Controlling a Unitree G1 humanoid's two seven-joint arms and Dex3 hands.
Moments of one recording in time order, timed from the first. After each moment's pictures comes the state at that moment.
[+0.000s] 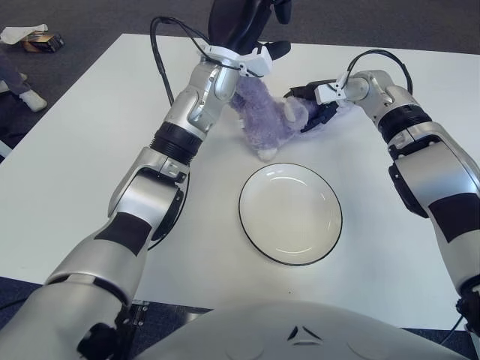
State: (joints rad) left arm -1.01 0.21 -0.32 0.47 0.73 -0.05 0.36; right arm -1.21 -0.38 0.55 1.23 -0.60 -0.45 0.59
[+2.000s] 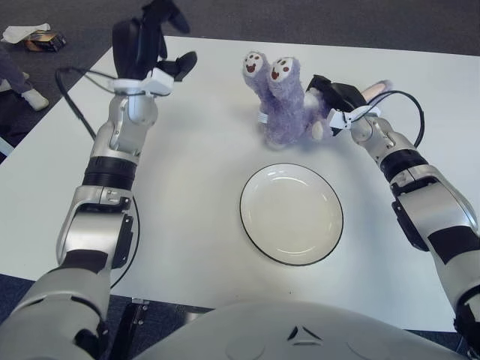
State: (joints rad) left arm -0.71 0.44 -0.01 0.52 0.51 -0.36 0.46; right arm -0.92 -0.41 0.42 1.10 -0.57 -0.48 -0.21
